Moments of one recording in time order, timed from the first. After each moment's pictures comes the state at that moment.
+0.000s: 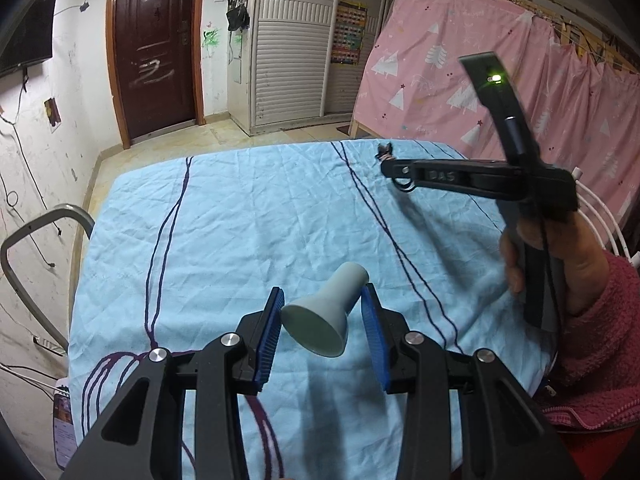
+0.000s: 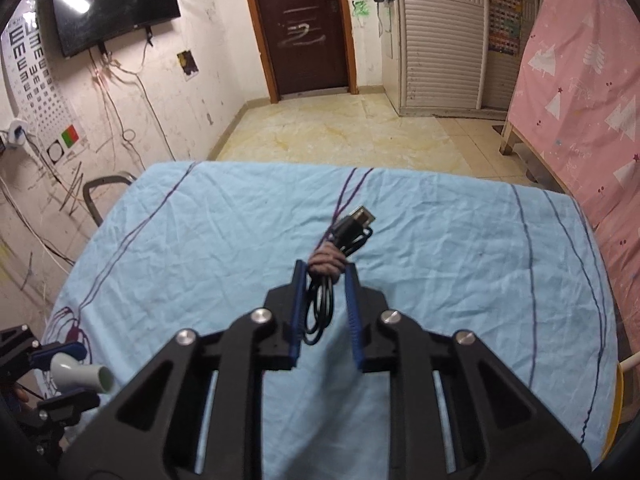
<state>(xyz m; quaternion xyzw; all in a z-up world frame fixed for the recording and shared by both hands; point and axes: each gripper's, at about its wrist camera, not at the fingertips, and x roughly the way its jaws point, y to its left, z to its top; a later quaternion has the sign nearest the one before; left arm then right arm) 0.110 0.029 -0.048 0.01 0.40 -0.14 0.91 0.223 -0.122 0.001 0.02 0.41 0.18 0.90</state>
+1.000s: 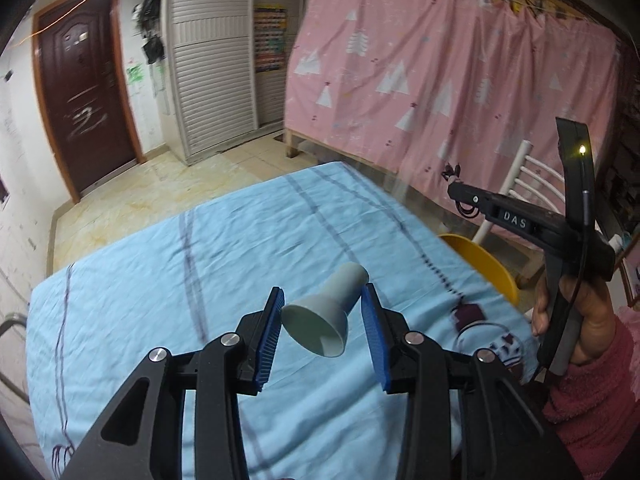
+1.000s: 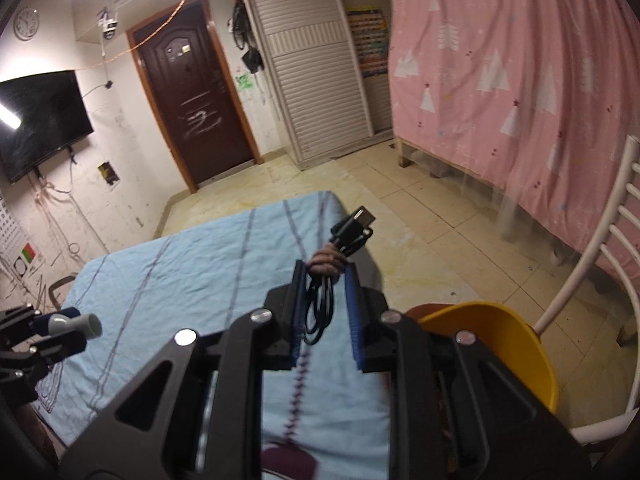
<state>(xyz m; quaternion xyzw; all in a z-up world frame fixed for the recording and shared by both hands) 0.145 -0.152 -0.006 0.08 0.38 -0.24 0.89 0.136 -0.362 0.012 0.14 0.32 0.01 0.94</state>
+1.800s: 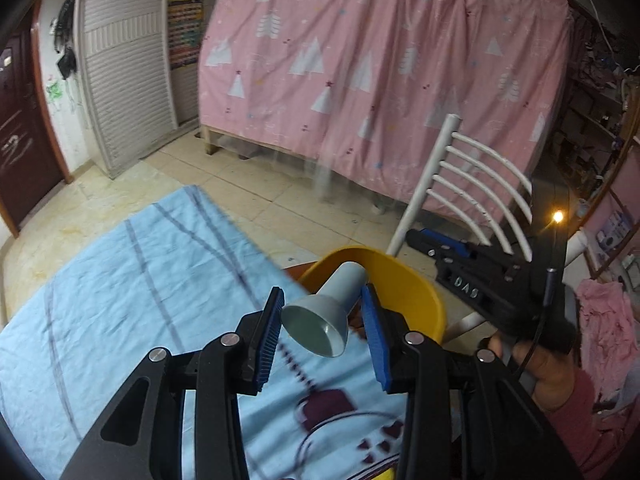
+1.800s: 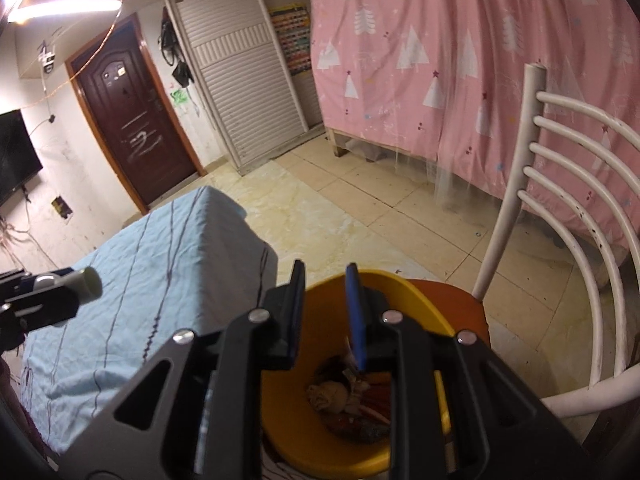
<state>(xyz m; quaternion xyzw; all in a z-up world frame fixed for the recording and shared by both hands) 0.162 -0.311 -0.011 0.10 0.40 -0.36 0.84 0.088 -0.464 -0.030 0.19 0.33 -0.09 0.92</state>
